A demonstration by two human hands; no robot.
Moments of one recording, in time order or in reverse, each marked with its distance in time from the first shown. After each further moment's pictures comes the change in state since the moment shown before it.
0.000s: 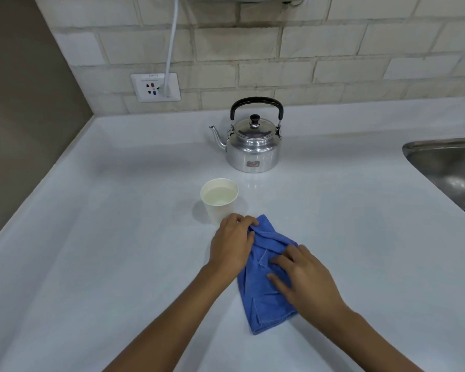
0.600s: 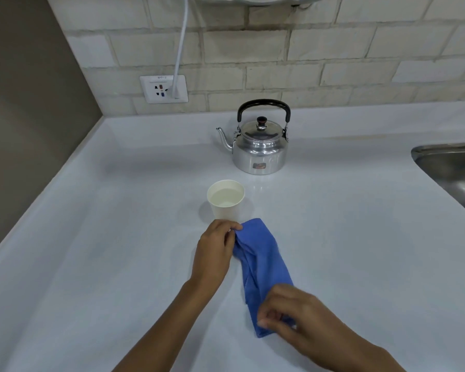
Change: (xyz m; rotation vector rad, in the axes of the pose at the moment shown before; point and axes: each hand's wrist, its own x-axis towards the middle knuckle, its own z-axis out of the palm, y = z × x) left_hand -0.019 -0.030 -0.016 -0.270 0.259 0.007; right_hand -0.026 -0.020 -0.017 0.500 -0.284 -0.241
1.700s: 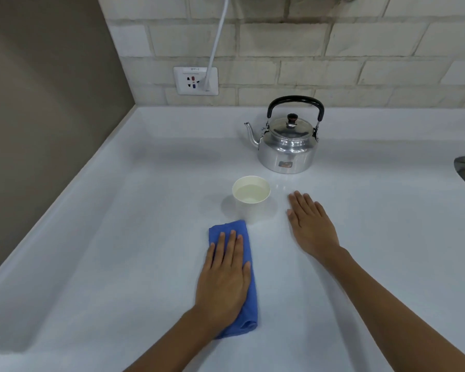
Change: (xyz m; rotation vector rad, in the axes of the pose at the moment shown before) left_hand -0.058 -0.008 -0.013 0.892 -0.262 0.039; right_hand 0.128 0.129 -0.018 -0.594 0.247 0.363
